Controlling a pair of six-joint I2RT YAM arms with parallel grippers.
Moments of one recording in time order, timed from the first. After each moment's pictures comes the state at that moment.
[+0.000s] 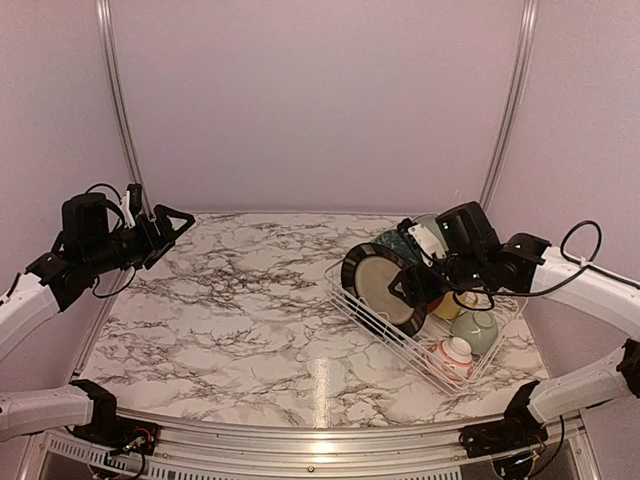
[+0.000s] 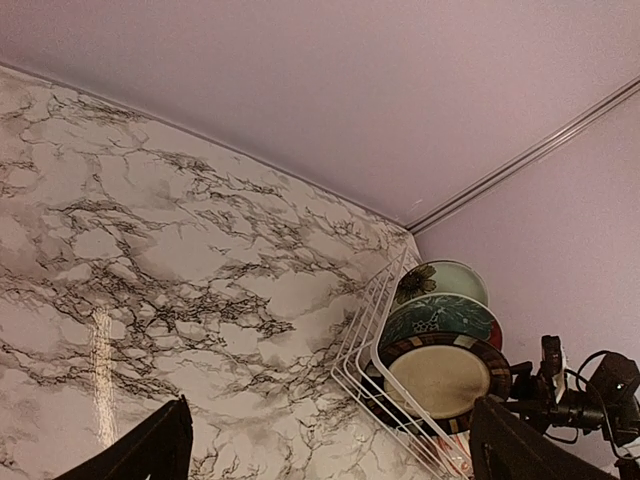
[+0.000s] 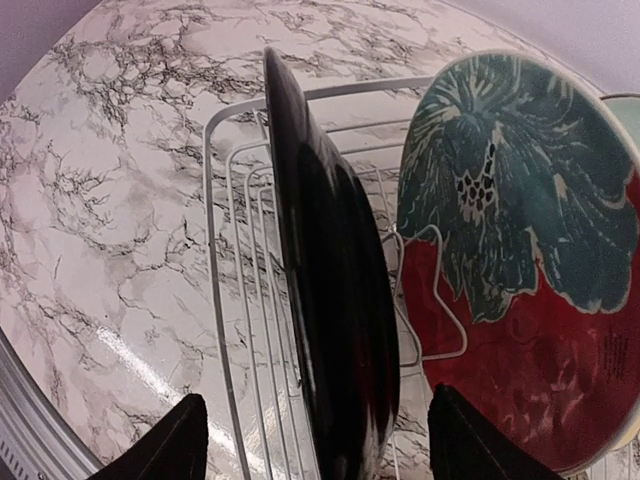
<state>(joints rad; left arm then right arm) -0.31 0.91 0.79 -0.19 0.31 -0.73 0.70 1.19 1.00 -0.58 0.01 0.13</state>
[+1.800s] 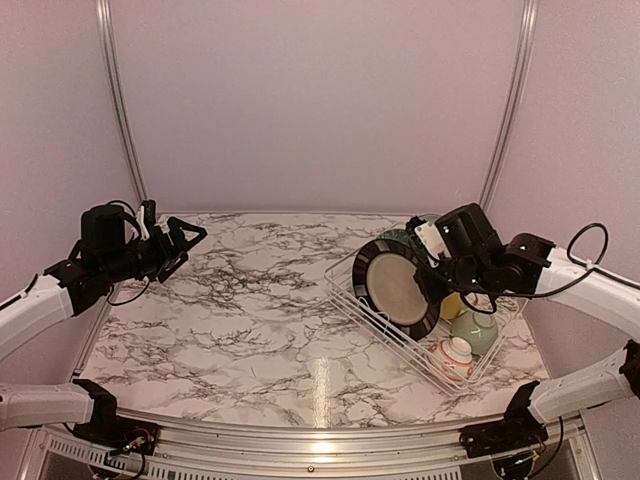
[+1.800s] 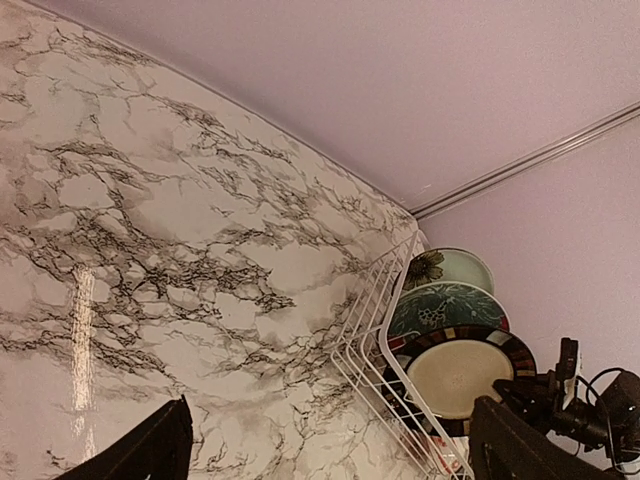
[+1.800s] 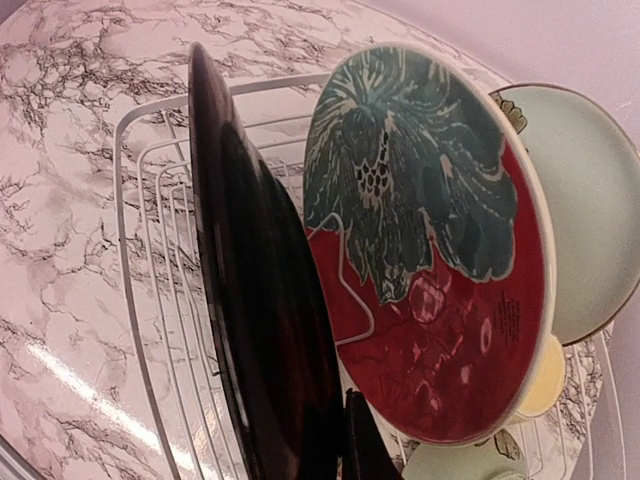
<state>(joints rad) -0.34 0.99 0.71 -0.09 0.30 -0.83 0.76 1.18 1.01 -0.63 0.26 0.13</state>
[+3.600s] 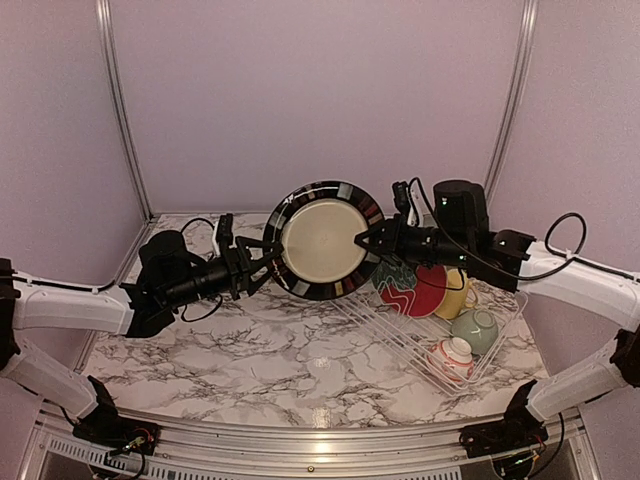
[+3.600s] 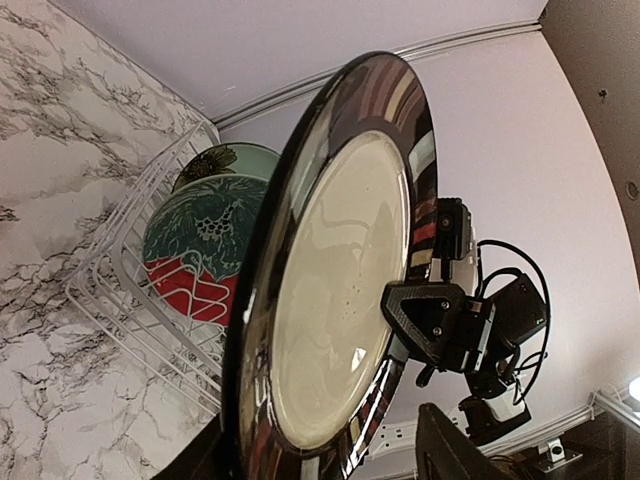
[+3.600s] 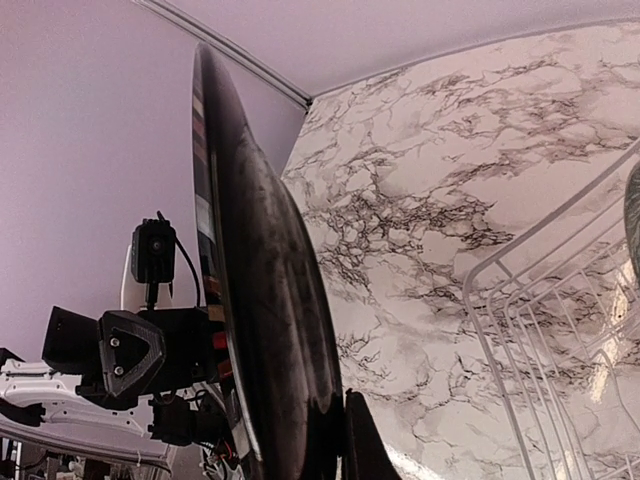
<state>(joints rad) -0.79 1.35 0.63 0.72 0.29 -1.22 0.76 1.28 1.05 -0.12 -0.21 0.83</state>
